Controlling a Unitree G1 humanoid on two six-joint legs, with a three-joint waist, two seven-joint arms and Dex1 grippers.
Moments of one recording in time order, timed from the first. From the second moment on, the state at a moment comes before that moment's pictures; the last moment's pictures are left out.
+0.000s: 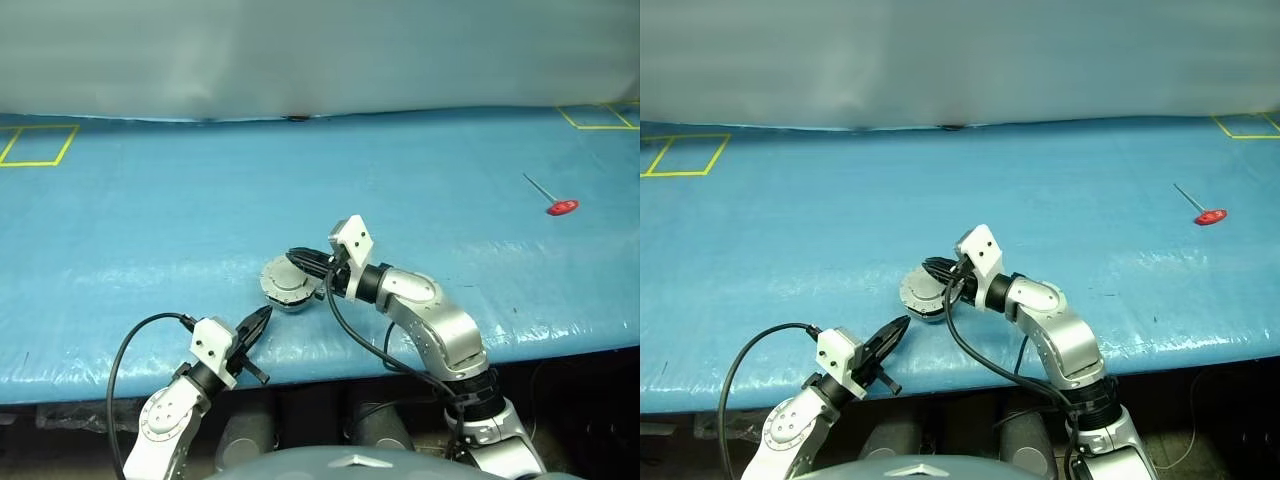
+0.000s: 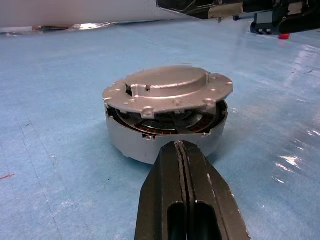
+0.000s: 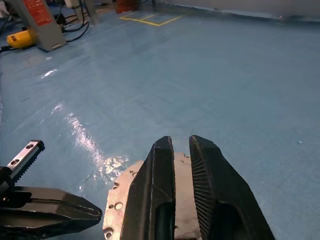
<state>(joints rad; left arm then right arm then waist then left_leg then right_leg) 0.42 0.28 -0.14 -0.26 -0.20 -0.14 -0.53 -0.23 -0.16 0.24 -0.29 0.26 0.58 0.64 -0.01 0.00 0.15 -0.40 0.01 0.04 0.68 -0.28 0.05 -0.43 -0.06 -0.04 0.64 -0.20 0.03</state>
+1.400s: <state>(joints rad) 0.44 0.28 -0.13 -0.26 -0.20 -0.15 -0.54 -0.26 -0.11 0.35 -0.20 0.15 0.55 0.43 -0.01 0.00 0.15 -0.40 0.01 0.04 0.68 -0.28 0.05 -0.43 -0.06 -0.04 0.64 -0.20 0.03</state>
